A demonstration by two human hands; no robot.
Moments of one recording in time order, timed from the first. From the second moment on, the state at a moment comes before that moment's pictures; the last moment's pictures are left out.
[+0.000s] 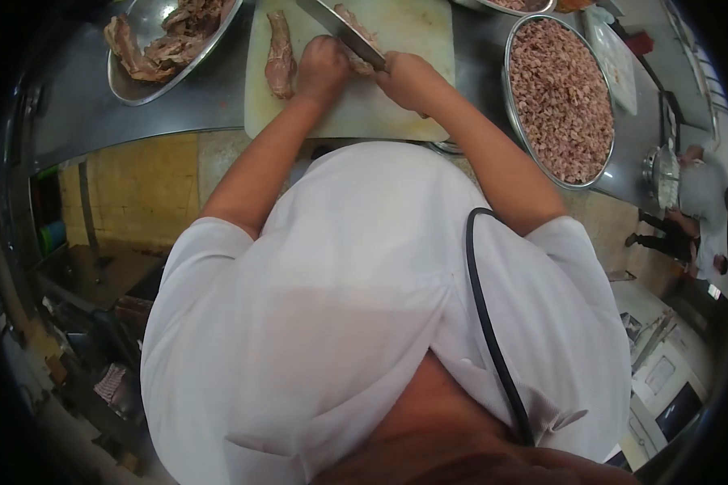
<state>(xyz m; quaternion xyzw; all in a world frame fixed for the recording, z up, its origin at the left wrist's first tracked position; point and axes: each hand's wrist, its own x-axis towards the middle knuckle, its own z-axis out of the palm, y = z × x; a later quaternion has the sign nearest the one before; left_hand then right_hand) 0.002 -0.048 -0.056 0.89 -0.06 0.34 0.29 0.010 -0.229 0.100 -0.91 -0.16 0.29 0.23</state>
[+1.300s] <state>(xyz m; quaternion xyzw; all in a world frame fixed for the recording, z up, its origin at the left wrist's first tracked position) -0.003 -0.047 -0.057 0.92 -0.09 0.29 0.25 -0.029 -0.263 0.135 -0.91 -0.14 0.33 0.20</state>
